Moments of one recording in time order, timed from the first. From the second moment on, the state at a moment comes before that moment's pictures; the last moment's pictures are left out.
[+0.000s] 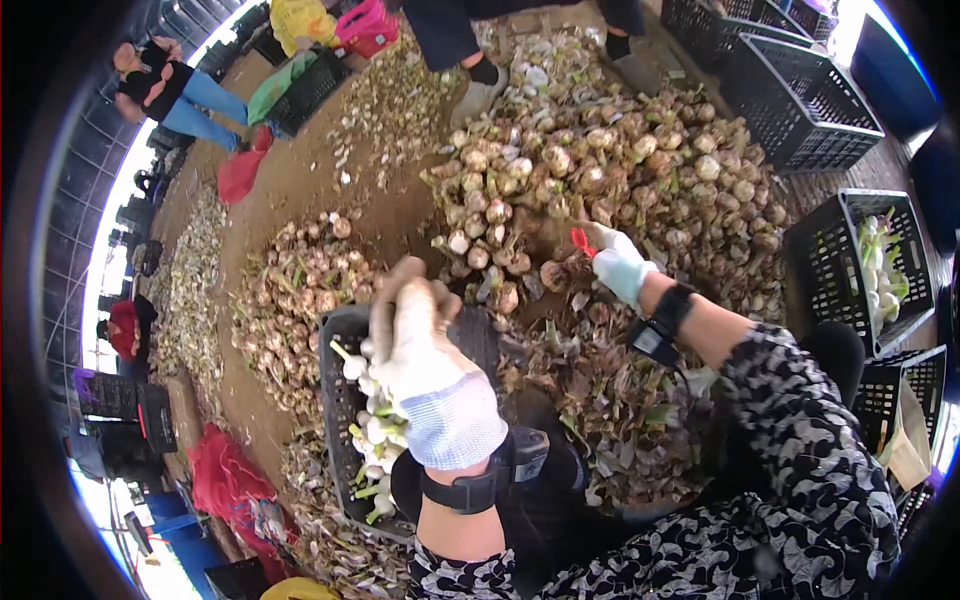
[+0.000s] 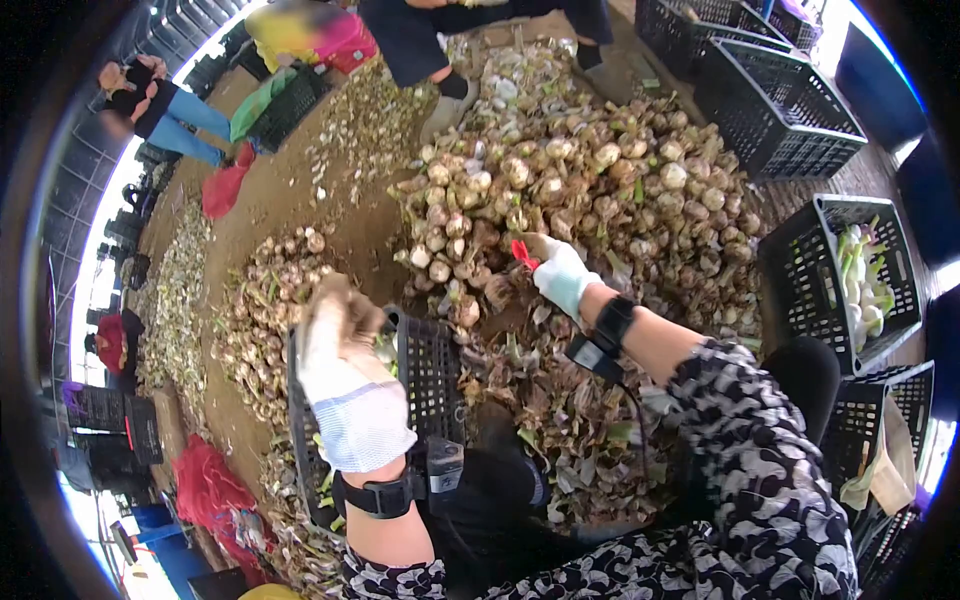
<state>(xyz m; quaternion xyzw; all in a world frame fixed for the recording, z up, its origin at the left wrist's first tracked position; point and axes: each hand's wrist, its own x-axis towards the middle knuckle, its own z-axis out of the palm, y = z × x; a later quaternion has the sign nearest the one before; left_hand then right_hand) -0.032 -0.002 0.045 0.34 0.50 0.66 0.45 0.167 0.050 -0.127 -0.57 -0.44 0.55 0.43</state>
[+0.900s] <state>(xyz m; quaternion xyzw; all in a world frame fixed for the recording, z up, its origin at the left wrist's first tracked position) 0.132 -0.056 0.006 0.61 0.38 0.46 0.52 0.266 -0.098 0.015 -0.47 -0.34 0.49 0.65</state>
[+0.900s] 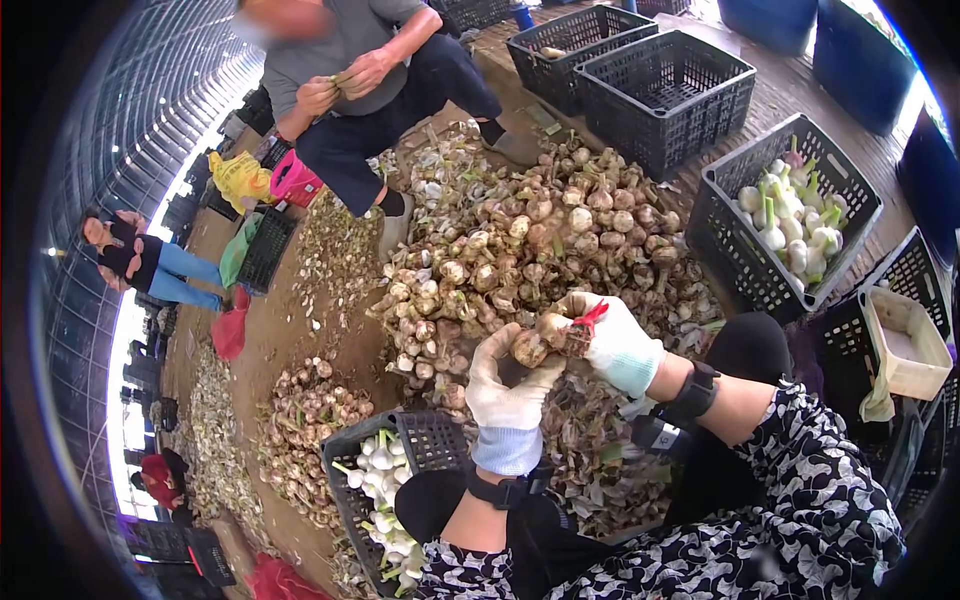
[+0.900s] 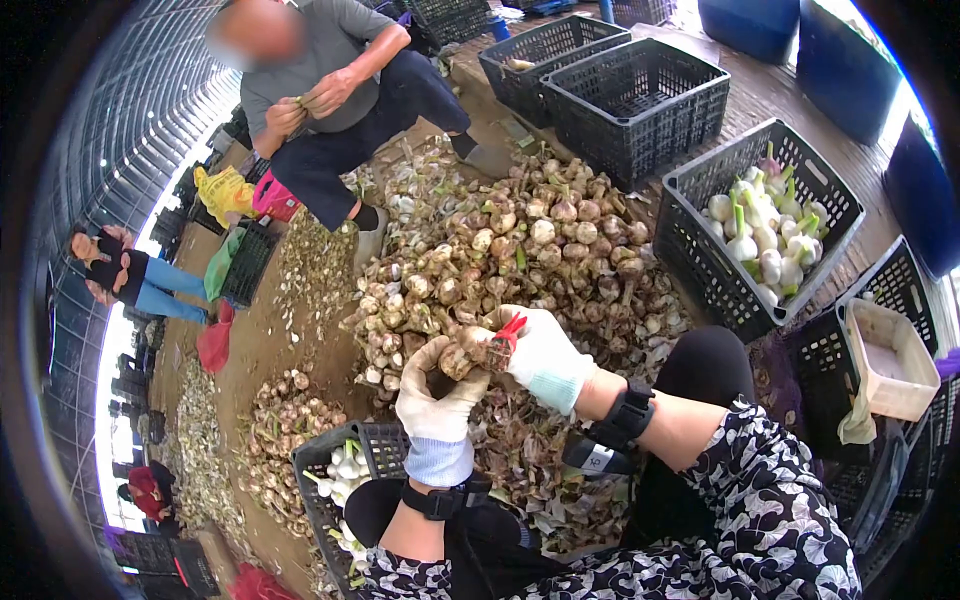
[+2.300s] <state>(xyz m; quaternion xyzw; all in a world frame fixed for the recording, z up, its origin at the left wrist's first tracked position) 0.114 -0.050 0.018 0.45 0.25 0.33 0.79 0.318 -0.076 -0.016 -0.50 -0.34 0.39 0.70</state>
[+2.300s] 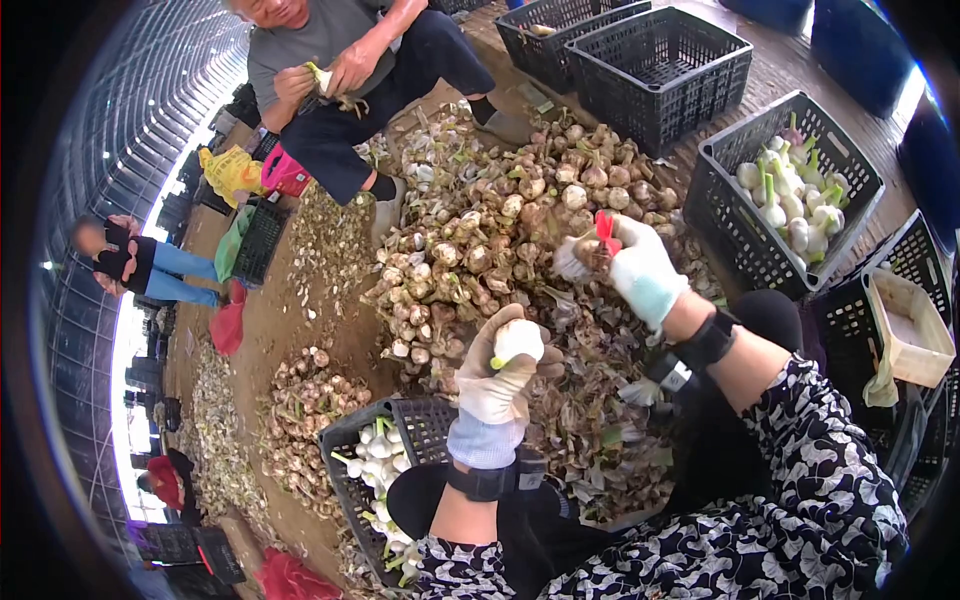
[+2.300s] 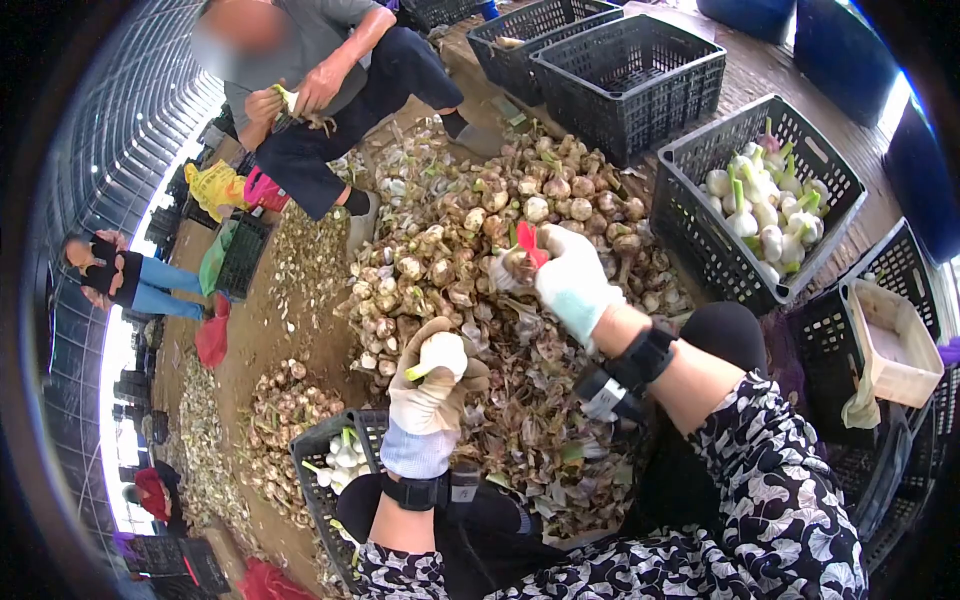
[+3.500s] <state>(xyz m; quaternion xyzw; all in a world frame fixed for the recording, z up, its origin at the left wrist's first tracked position) 0.105 -0.043 0.003 0.50 0.28 0.32 0.76 0.297 -0.098 0.002 -0.45 -0.34 0.65 0.51</state>
